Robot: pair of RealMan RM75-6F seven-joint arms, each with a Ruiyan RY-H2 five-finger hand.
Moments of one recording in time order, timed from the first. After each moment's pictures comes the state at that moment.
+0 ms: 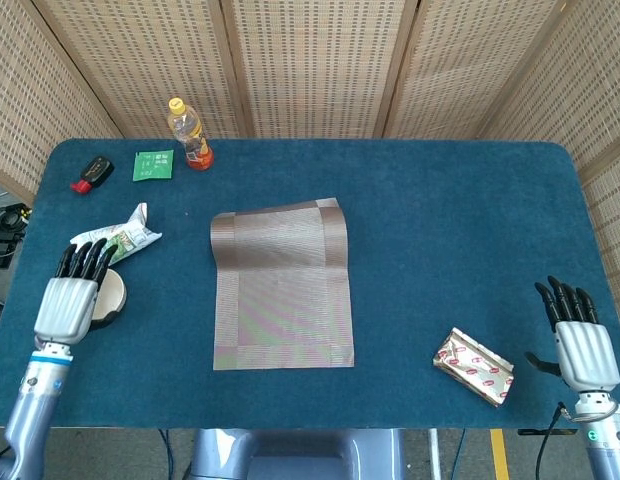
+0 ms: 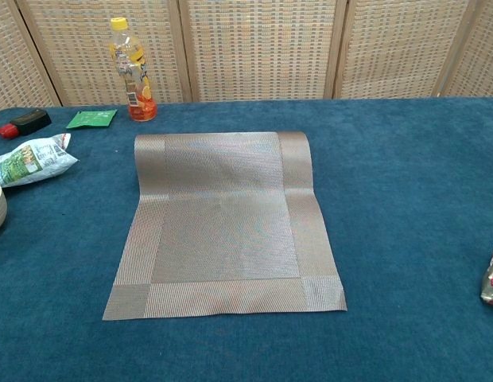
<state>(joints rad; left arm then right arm) -0.34 -1.32 -0.01 -1.55 1.34 1.42 0.32 0.12 -1.19 0.08 -1.51 -1.44 1.40 -0.03</state>
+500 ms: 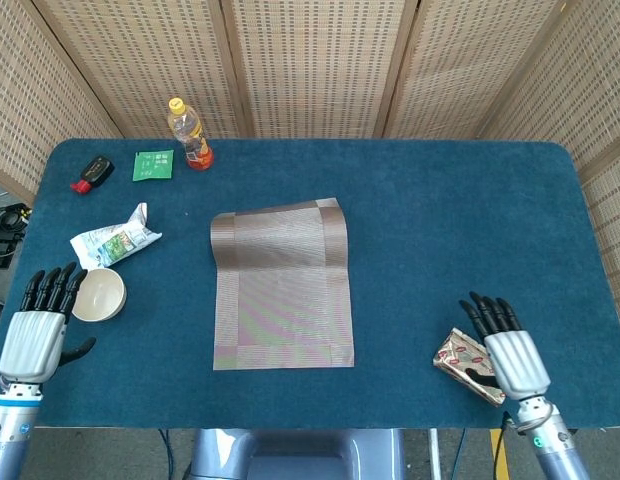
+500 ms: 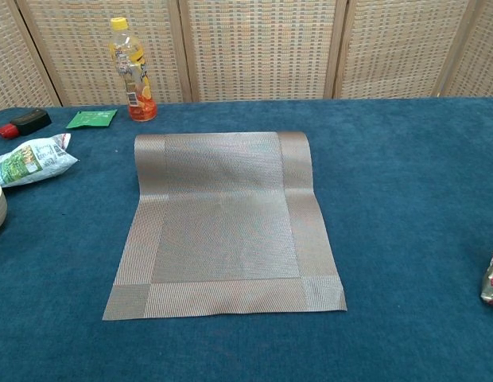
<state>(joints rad) -0.21 -1.26 0.04 -1.61 1.47 1.57 0.25 0.19 -1.29 0.01 -1.60 -1.58 1.32 -0.13</state>
